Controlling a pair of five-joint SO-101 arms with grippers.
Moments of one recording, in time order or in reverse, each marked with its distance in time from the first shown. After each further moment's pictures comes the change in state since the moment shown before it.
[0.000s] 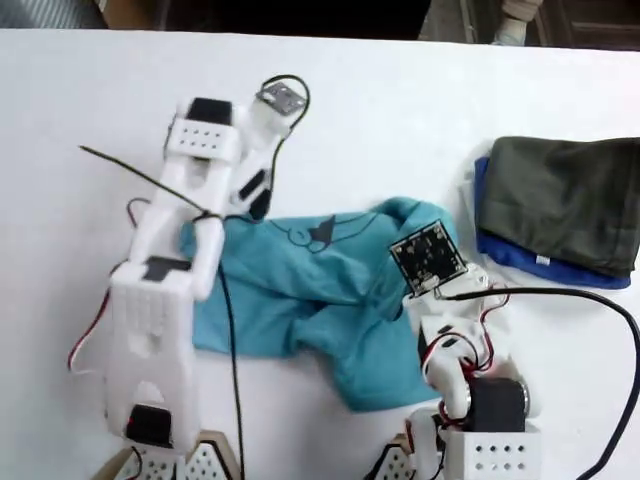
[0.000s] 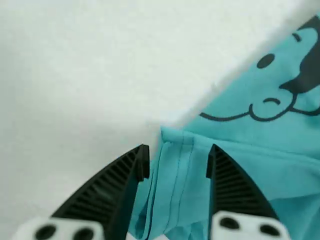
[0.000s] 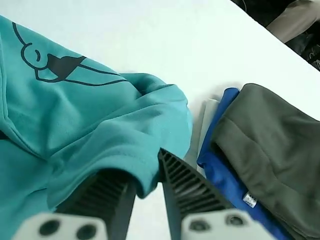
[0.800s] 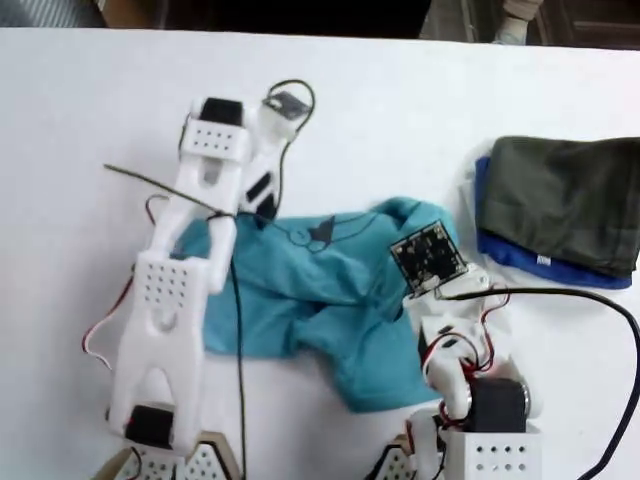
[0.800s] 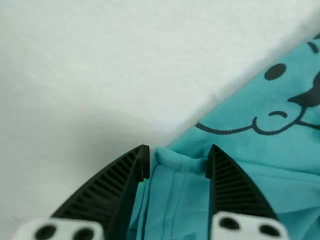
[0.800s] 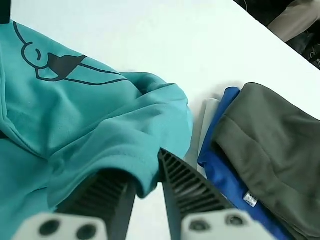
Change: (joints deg) left arm 0.4 13.2 -16.4 9.8 2.0; right arm 0.0 0.0 0.0 0.1 0.0
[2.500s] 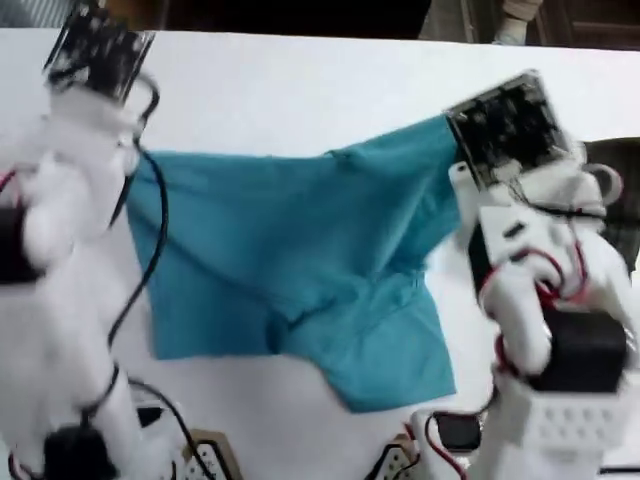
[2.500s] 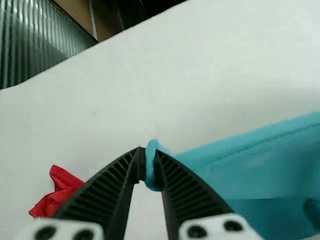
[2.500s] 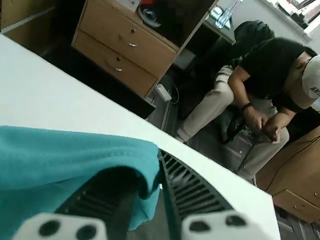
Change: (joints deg) left arm -15.8 -81.9 29.5 0.2 0.0; right arm 1.1 40.0 -71.6 9.0 0.0
